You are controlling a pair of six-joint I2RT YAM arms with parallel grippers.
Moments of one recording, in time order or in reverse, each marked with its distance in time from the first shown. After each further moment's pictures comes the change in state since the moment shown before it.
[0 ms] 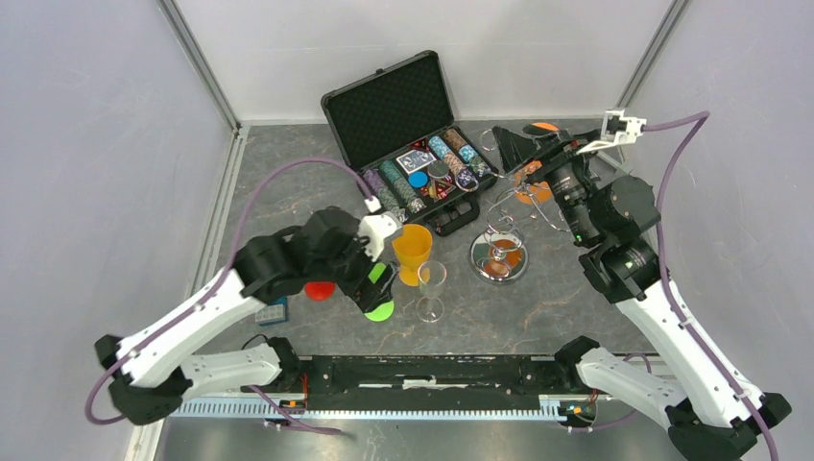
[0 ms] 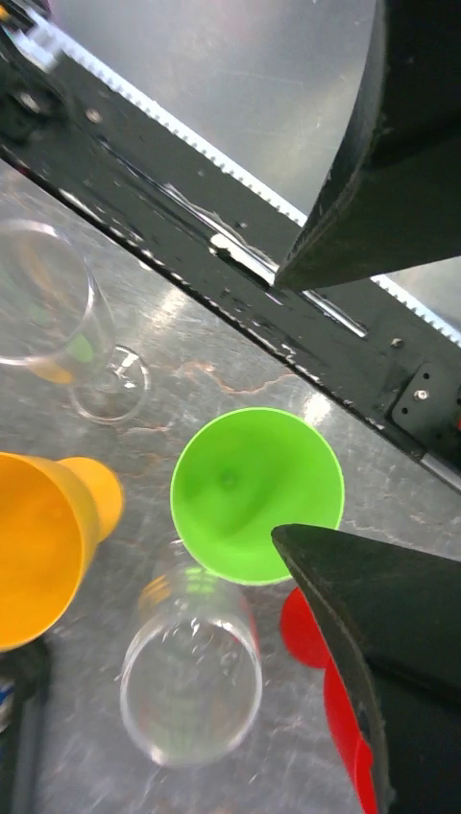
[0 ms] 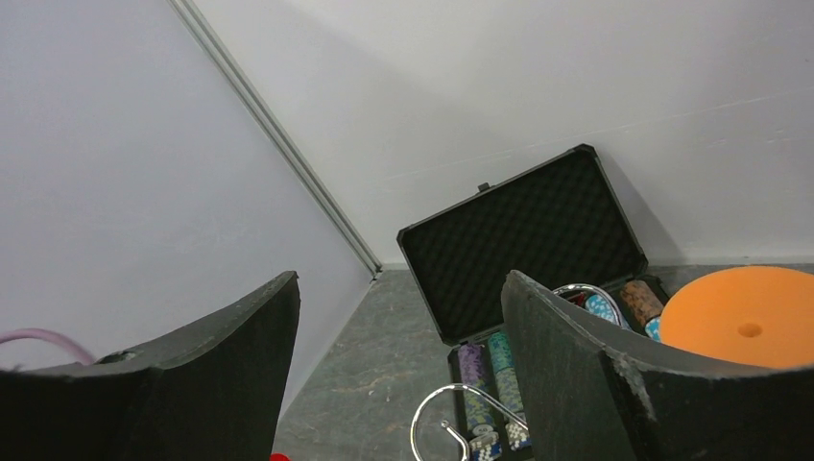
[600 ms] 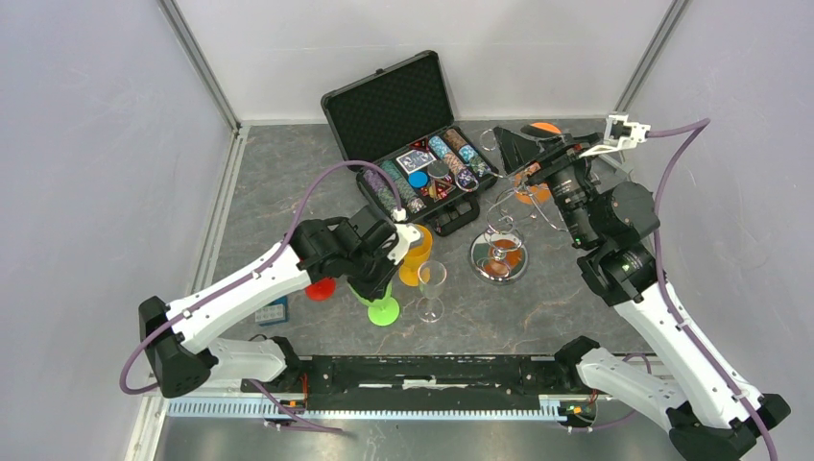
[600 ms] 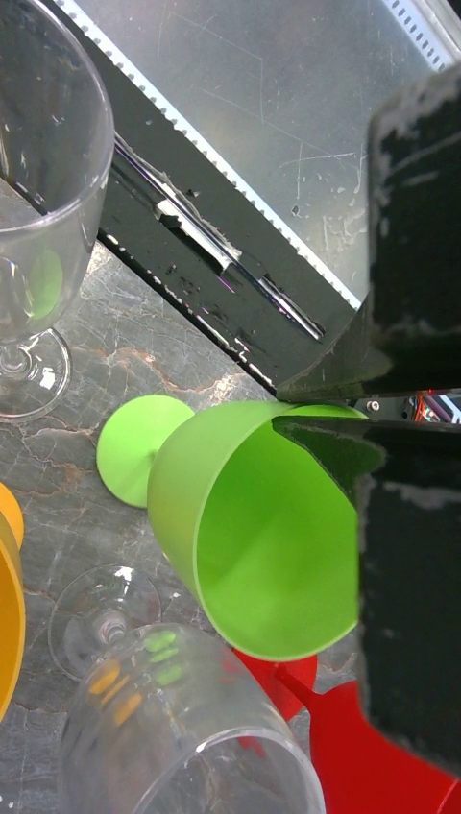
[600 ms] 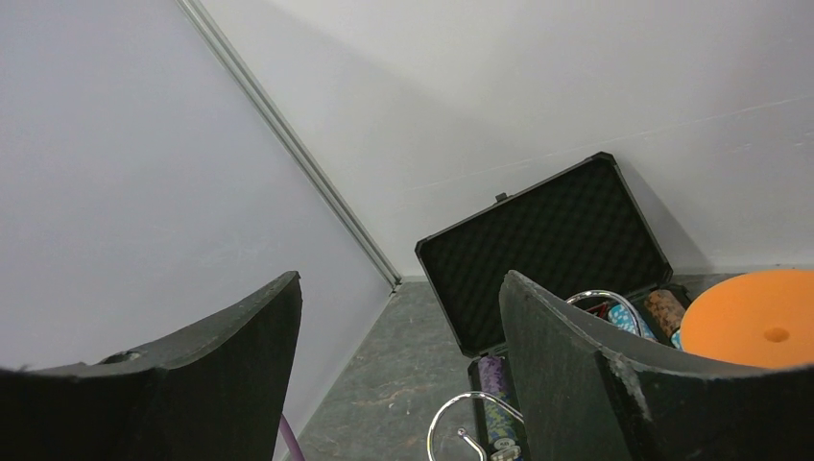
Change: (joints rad) left arm 0.013 0.170 -0.001 -0.049 0.023 -0.021; right arm 0.000 -0.003 -0.014 0.031 0.000 0.033
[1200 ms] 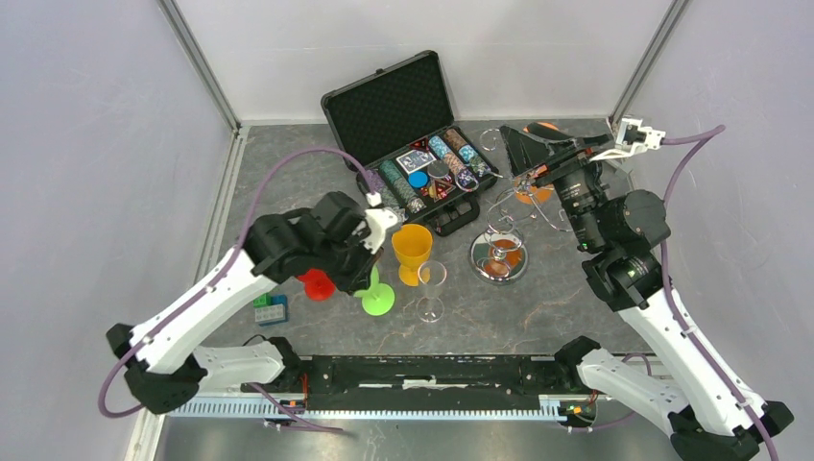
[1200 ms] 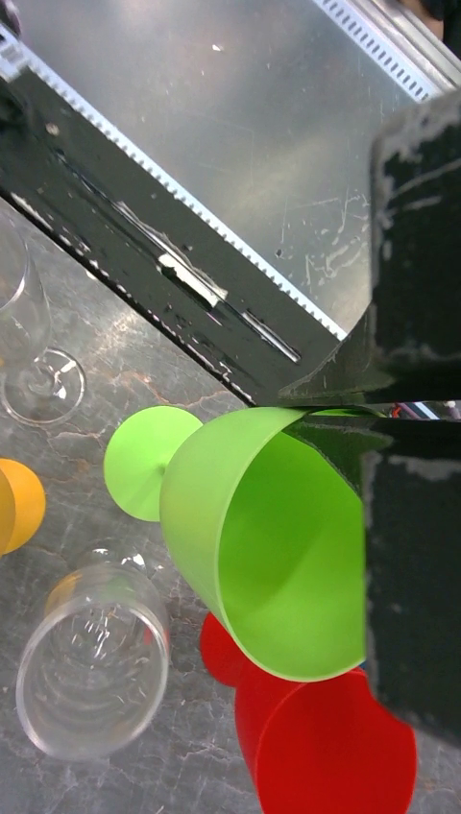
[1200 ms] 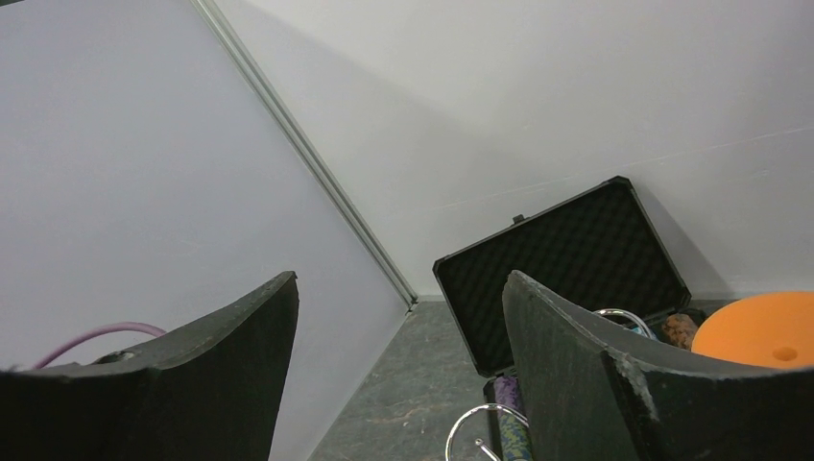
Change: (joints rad) left arm 0.068 -0.133 0.168 -0.166 0.040 0.008; right arm 0.000 -0.034 -0.008 0.037 -0.011 0.008
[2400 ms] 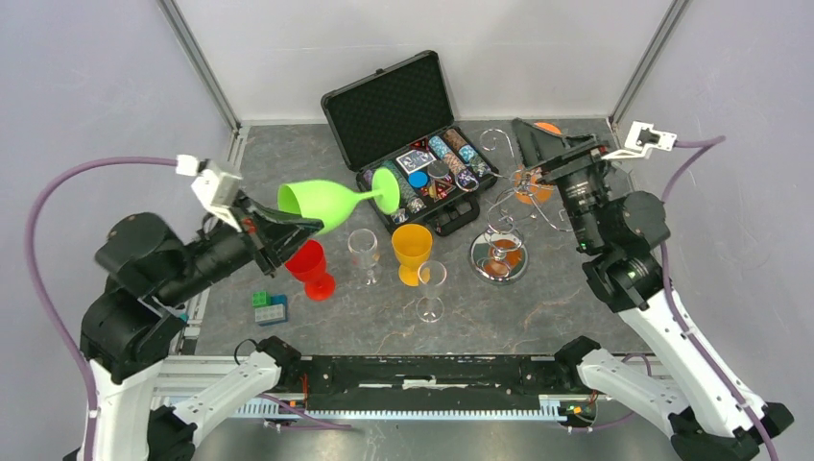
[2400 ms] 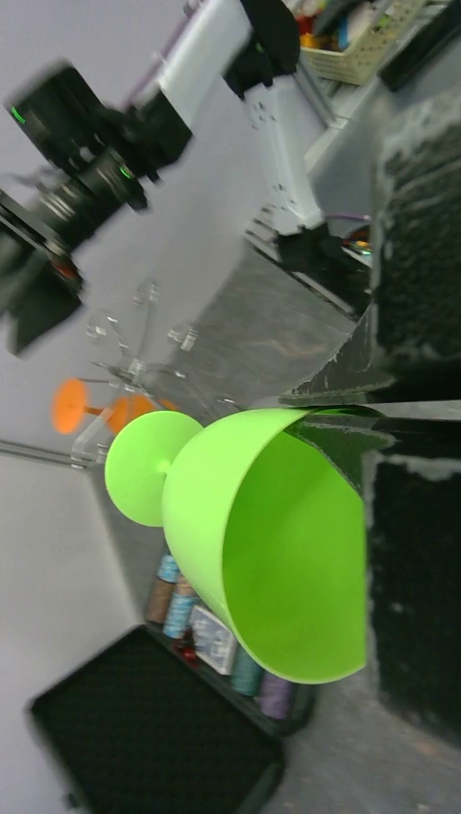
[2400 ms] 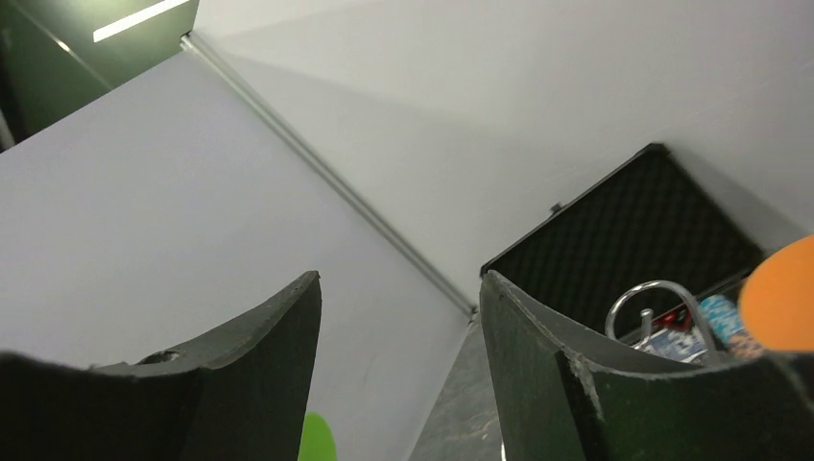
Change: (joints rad) left arm 0.318 -0.351 0.221 0.423 0.189 -0.189; right arm 0.000 0.014 -0.013 0.007 0.056 0.249
